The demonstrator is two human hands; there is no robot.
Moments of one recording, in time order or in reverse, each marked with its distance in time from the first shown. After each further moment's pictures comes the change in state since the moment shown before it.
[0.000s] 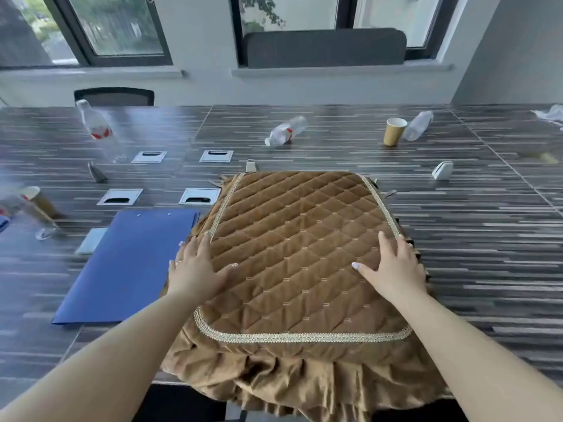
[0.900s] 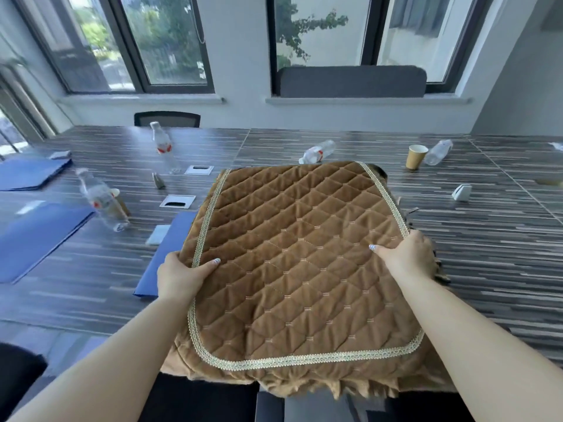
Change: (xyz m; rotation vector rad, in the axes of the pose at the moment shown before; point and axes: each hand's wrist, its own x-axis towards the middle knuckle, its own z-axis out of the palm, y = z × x) left_hand -0.077 -0.079 -0.082 -0.721 0.250 -0.386; right_hand -0.064 -0.068 -0.047 0.422 0.267 0.228
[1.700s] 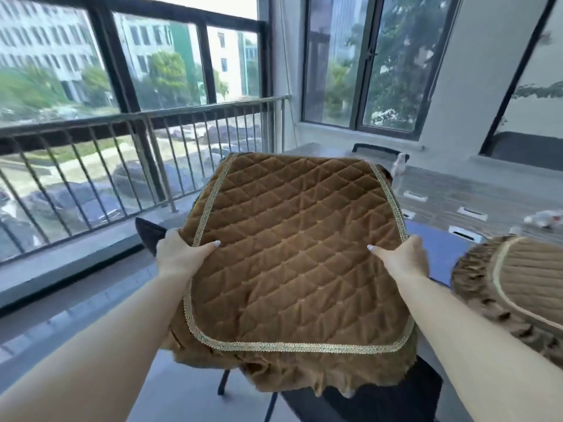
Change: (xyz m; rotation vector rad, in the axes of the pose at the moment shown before) left_hand -0.208 -0.283 -0.612 -0.037 0.603 -0.118; right_hand -0.584 -0.209 0.046 0.219 -0.415 -0.462
